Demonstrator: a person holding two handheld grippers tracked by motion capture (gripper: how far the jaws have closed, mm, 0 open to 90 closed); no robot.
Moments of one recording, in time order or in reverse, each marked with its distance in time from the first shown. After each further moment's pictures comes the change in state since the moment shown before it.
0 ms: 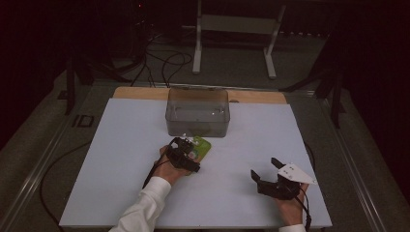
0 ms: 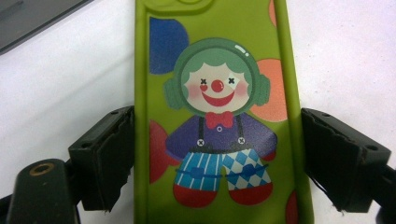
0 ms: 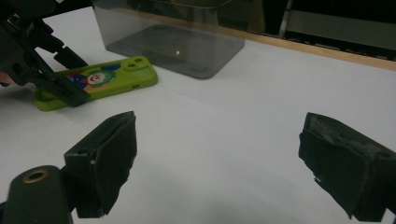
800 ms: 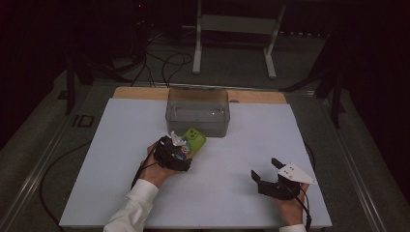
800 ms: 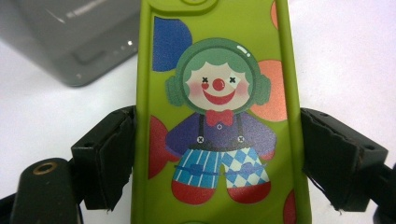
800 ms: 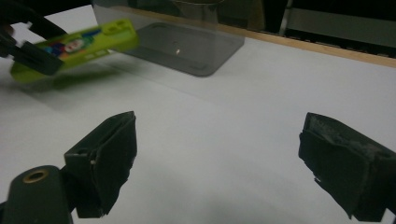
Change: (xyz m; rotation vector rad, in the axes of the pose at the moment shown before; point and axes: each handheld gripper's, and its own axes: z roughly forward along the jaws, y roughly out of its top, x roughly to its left) left arm 0.020 -0.031 -0.045 -0.227 0.062 0.073; right arm -0.001 -0.001 0.000 0.007 0.000 0.005
